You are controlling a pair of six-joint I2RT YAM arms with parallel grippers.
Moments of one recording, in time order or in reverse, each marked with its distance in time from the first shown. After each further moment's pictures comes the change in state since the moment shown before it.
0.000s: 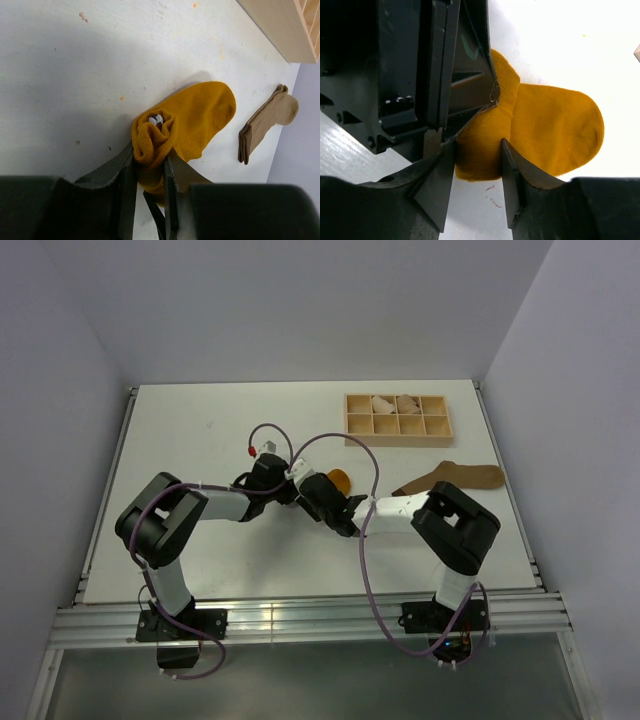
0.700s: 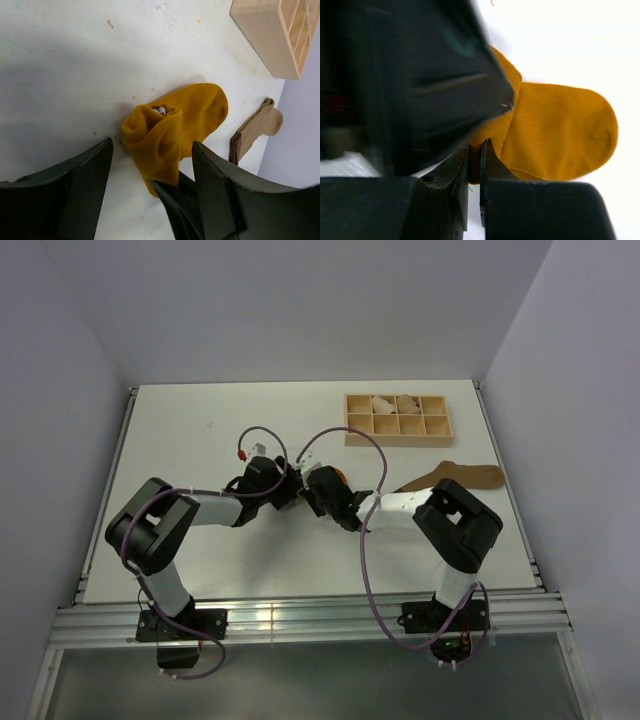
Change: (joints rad) left arm 0.019 -0.054 -0.066 0.032 -0.028 -0.062; right arm -0.052 0.010 -0.007 0.059 -0.104 0.097
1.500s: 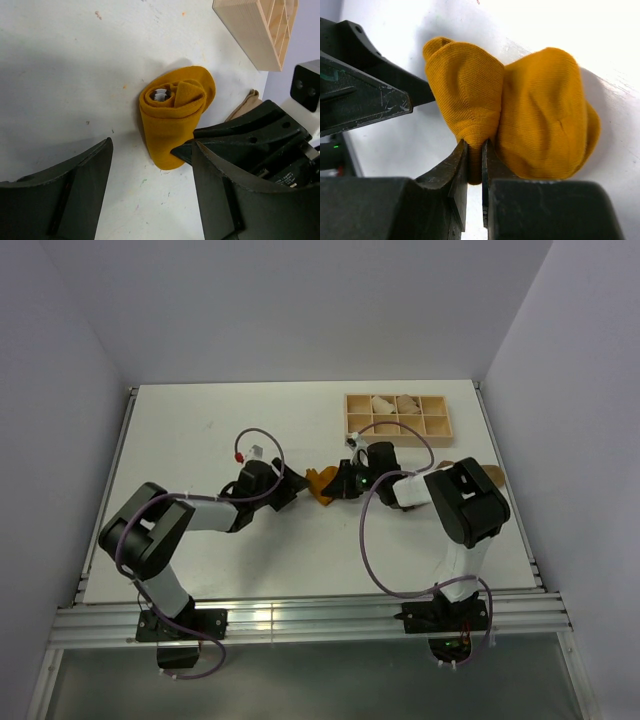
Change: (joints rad) left arm 0.013 -0.055 -0.079 0.084 0.031 -0.013; right arm -0.454 0.079 -0.097 0.249 -0.858 0.412
